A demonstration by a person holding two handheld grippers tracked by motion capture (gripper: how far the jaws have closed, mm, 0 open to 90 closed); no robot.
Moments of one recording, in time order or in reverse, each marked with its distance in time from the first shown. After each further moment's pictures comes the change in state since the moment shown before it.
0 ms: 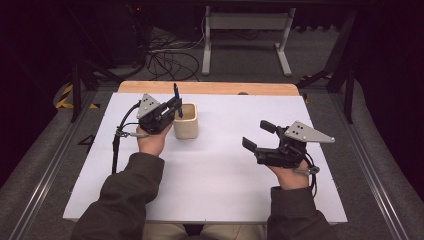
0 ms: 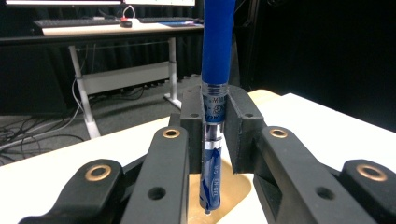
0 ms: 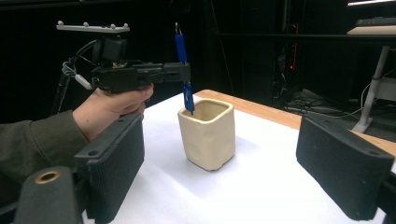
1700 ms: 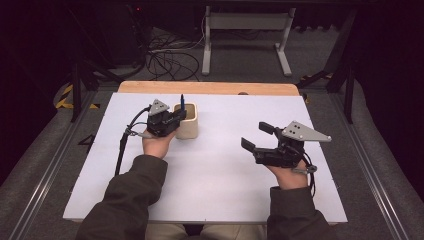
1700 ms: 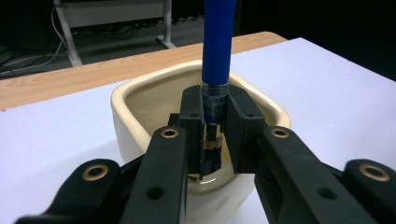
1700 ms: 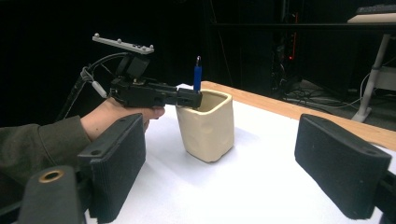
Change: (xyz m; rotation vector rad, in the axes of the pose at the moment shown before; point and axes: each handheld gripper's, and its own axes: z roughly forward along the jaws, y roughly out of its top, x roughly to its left) left arm 0.006 -0.030 0.025 0.226 -0.023 -0.090; right arm -0.001 -0.003 0.005 0.038 -0.008 0.015
